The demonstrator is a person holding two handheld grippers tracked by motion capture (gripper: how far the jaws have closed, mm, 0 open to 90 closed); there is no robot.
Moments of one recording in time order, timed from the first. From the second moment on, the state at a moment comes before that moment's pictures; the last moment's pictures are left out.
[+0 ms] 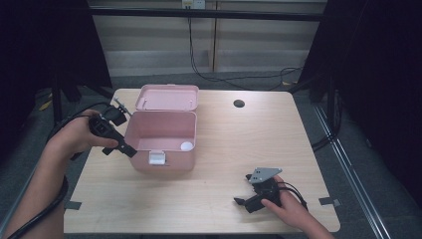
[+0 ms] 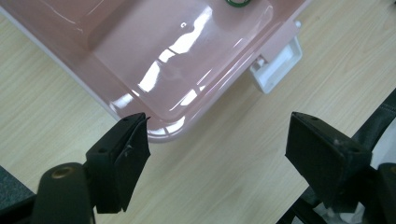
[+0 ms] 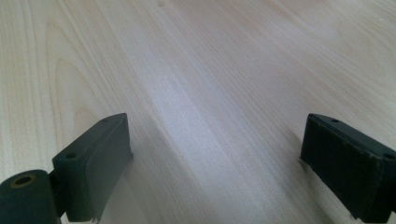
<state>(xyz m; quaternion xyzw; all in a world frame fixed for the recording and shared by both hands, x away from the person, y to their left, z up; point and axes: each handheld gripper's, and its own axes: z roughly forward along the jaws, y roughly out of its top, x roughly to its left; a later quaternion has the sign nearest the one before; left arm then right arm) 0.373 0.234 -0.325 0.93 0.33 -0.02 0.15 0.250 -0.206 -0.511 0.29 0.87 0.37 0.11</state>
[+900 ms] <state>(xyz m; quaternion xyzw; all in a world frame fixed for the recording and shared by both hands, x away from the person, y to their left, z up) 0.343 0.252 -0.389 0.93 0.33 -0.03 0.16 0.250 -0.206 -0.511 0.29 0.87 0.37 0.11</state>
